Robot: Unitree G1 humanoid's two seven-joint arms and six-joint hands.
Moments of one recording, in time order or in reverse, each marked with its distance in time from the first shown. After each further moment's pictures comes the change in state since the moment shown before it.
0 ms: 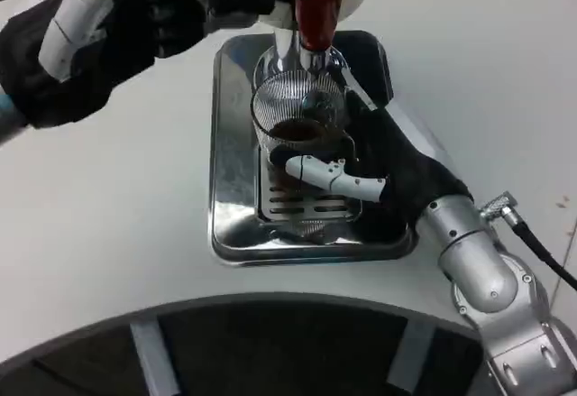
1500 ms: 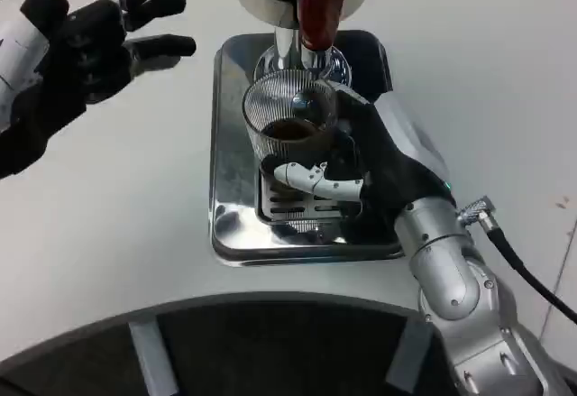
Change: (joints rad) left arm 0.224 0.062 0.077 -0.138 -0.033 0.077 0.129; right arm -0.004 0.086 0.050 -0.014 -0.122 0.083 -0.130
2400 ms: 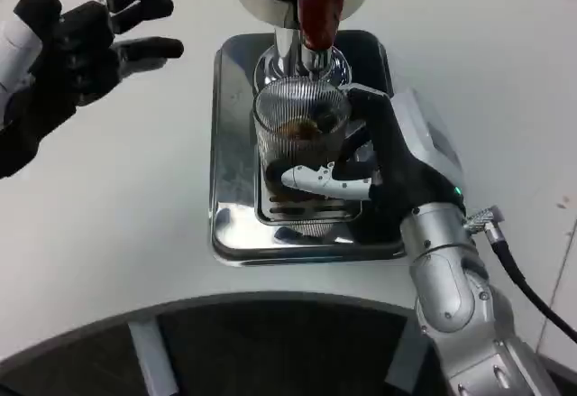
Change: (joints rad) left arm 0.009 0.006 0.000 0.024 0.003 -0.017 0.030; right arm 0.033 0.020 0.008 -0.027 -0.060 0.013 -0.109
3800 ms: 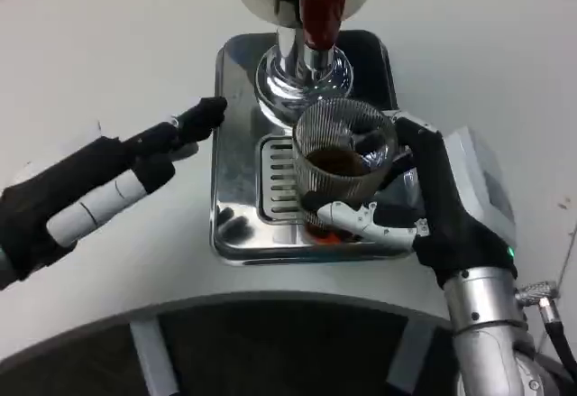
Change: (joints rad) left arm 0.271 -0.036 -0.130 -0.172 0.176 -0.257 0.101; right arm 0.295 -0.022 0.000 -0.275 -0.041 -0.070 -0.079
